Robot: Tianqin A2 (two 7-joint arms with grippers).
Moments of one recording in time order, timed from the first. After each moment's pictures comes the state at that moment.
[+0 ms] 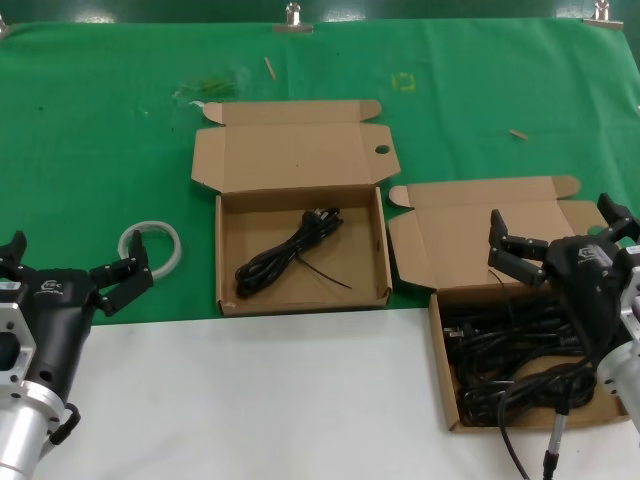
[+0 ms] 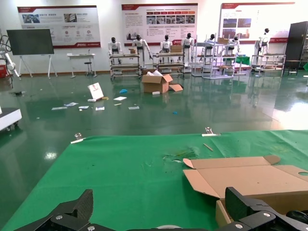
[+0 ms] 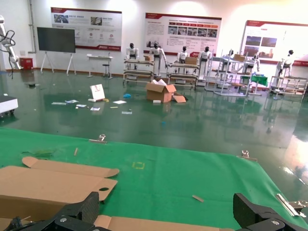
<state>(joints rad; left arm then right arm) 0.00 -0.30 1.60 -1.60 -1.80 0.00 0.00 0.03 0.30 -1.62 1.57 1.79 -0.03 -0.02</state>
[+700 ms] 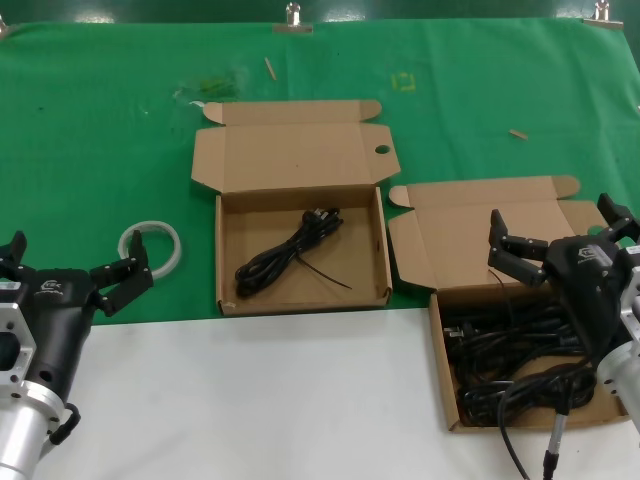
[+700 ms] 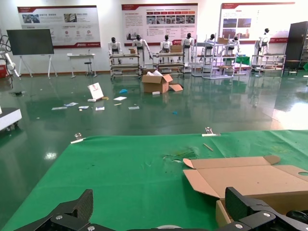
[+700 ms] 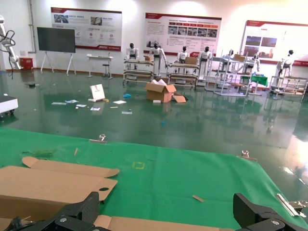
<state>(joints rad) 0.00 -0.30 1.60 -1.60 -1.80 0.00 0.00 0.03 0.30 -1.62 1.57 1.79 -0.03 -0.02</state>
